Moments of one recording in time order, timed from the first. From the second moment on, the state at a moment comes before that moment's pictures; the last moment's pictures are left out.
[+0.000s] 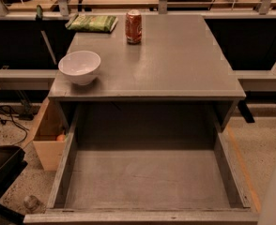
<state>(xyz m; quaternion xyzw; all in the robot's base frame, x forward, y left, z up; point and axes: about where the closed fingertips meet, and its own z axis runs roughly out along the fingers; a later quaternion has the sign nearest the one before) 0.495 -0.457 1.095 0.03 0.97 -0.09 0.23</state>
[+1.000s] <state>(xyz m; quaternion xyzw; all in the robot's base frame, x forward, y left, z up) 0.413 -0.474 0.977 0.09 0.94 0.25 0.20</state>
